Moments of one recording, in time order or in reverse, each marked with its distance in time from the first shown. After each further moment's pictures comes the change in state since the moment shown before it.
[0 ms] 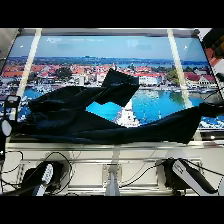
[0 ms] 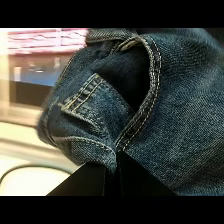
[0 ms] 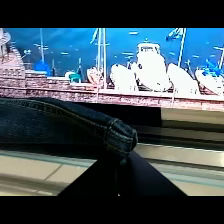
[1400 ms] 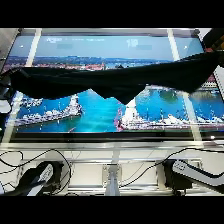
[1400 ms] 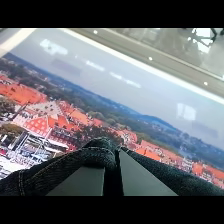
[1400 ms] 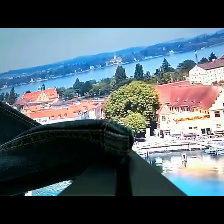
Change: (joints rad) left arm -0.001 -0.266 0.178 -0.671 1.032 -0.060; right arm 0.000 -0.230 0.430 0.298 -0.505 0.062
